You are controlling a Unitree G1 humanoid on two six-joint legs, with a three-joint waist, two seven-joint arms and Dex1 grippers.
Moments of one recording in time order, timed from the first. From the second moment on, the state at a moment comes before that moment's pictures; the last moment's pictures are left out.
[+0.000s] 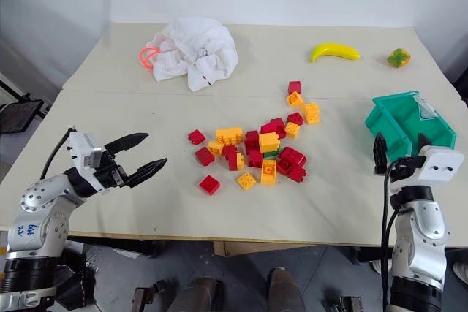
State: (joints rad) left arm -0.19 0.61 0.26 -0.02 -0.51 0.13 -0.89; right arm -0.11 -0.40 -0.48 0.04 0.38 -0.11 0.31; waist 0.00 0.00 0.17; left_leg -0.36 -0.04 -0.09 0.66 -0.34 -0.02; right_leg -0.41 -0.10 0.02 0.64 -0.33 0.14
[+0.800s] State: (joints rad) left arm -0.27 0.62 0.26 0.05 -0.52 0.17 -0.91; right arm -0.15 -0.53 -0.35 -0.02 0.46 -0.02 0.61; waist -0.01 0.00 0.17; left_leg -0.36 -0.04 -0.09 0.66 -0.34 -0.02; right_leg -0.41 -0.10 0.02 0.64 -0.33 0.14
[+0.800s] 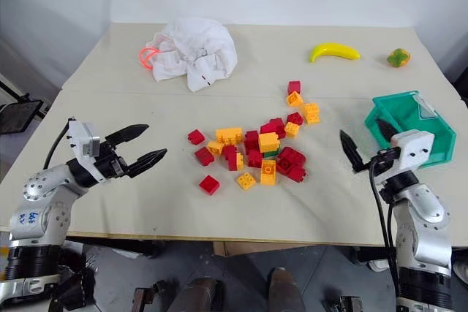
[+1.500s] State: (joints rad) left arm -0.18 0.73 0.25 0.05 -0.49 0.05 -1.15; right arm -0.16 -0.68 -0.06 -0.10 0.50 0.12 1.12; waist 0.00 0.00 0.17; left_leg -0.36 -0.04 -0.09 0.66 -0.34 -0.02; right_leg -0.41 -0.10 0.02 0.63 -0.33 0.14
